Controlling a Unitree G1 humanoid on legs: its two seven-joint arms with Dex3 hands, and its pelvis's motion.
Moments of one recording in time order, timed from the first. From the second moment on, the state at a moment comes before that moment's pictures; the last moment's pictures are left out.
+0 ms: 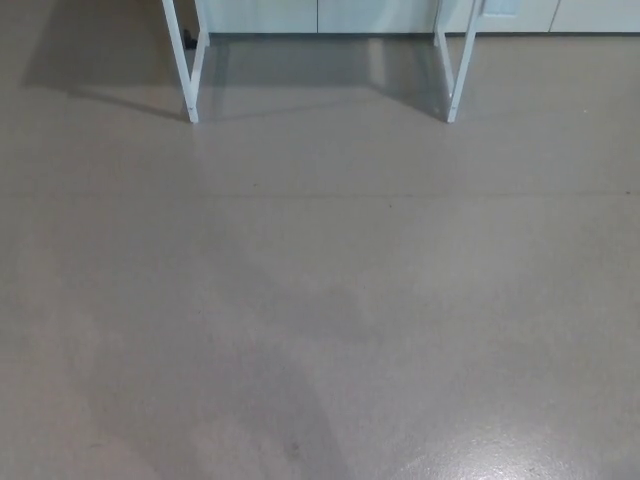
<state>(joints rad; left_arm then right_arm) 0.29 0.40 0.31 0.75 -0.09 -0.10 -0.33 0.27 -0.25 -0.14 0.75 -0.03 -0.30 0.06</state>
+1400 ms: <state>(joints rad) 0.34 0.41 0.16 0.76 -0.07 -0.27 -0.36 0.27 -0.31 -0.09 0.86 -0.06 -0.48 0.07</state>
